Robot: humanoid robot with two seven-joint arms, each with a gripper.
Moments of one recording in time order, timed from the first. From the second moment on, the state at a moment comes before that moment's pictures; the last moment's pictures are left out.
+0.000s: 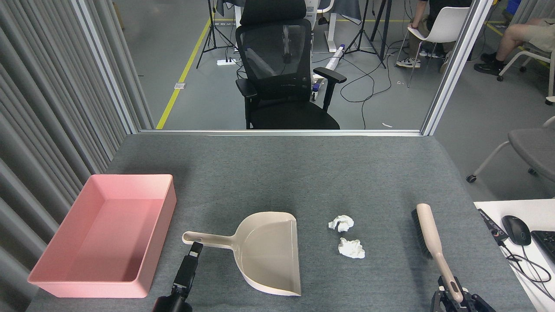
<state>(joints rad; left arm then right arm) 0.04 -0.09 0.05 -1.37 -0.33 -0.32 -0.16 0.19 -0.13 -0.25 -1.44 1.38 -0.22 -0.06</state>
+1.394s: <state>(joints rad) -0.20 -0.13 0.04 -1.03 -0.33 -0.32 -0.01 0.19 -0.11 -0.25 -1.45 1.37 -0.22 -0.06</state>
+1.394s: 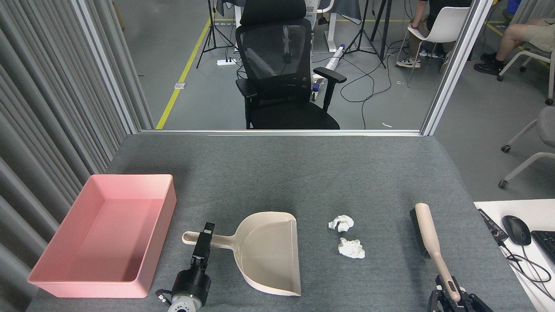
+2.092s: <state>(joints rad) -0.21 -0.13 0.07 -0.99 -0.33 -0.33 -0.02 0.19 -0.11 -0.25 -1.45 1.37 -0.22 -0.06</state>
